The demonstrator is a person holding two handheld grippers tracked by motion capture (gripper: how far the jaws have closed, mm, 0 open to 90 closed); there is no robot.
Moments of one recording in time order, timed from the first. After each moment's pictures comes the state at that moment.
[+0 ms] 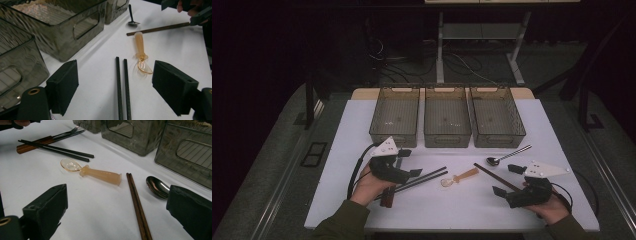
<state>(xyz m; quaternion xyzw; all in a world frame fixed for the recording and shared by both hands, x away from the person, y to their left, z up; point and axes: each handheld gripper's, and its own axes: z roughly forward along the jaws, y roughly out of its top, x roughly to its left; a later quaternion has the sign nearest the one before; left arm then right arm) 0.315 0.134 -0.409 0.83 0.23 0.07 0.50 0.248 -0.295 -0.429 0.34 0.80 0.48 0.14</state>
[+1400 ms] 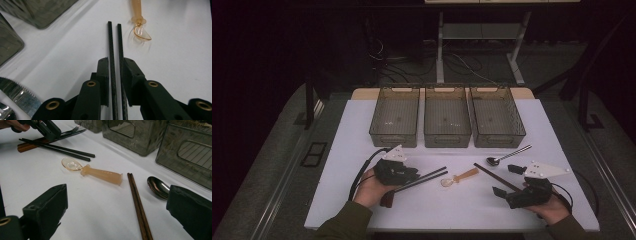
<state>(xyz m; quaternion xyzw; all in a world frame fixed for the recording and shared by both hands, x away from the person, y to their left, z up) 0.315 0.126 -0.428 0.89 0.22 0.02 0.40 0.247 -0.294 -0.429 0.34 0.80 0.48 0.14</state>
